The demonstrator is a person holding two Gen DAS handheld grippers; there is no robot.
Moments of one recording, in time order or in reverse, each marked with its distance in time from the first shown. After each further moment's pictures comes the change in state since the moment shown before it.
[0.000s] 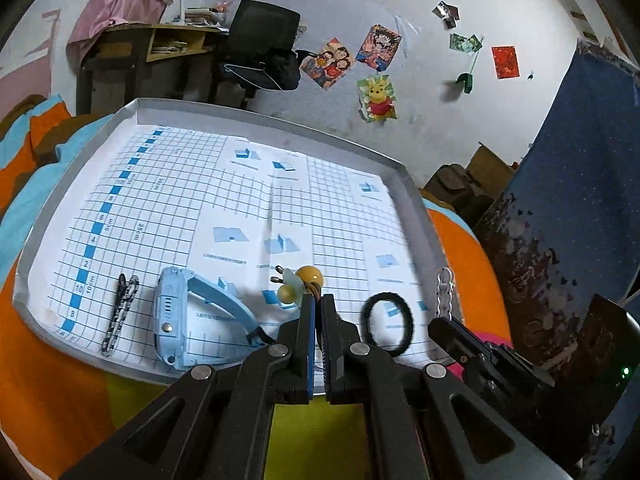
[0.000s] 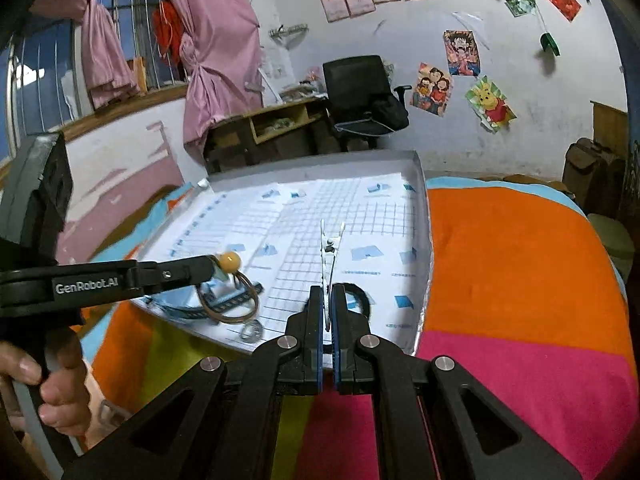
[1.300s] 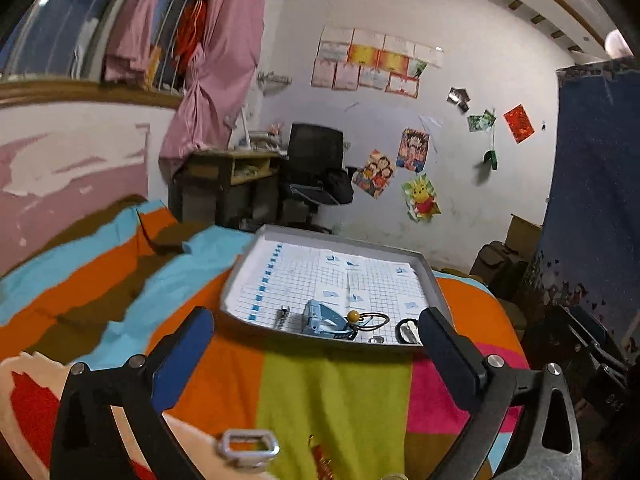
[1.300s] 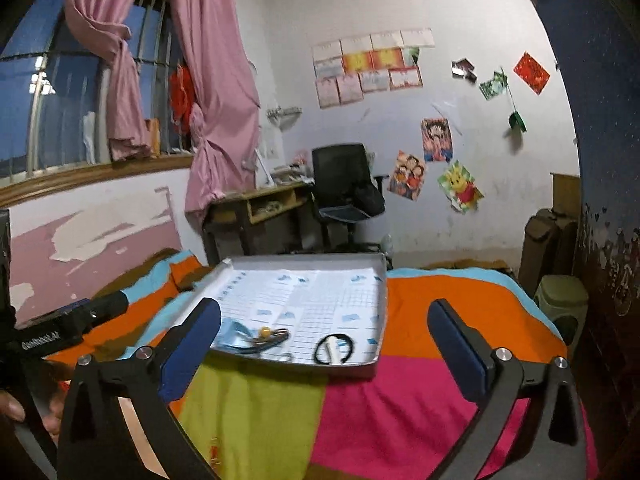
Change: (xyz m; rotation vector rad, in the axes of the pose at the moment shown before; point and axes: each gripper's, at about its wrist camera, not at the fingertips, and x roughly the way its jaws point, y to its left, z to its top) left arm -0.227 -0.014 -0.092 0.079 -0.455 0.257; right arm -0.181 0.041 -0.006 -0.037 -0.337 -0.082
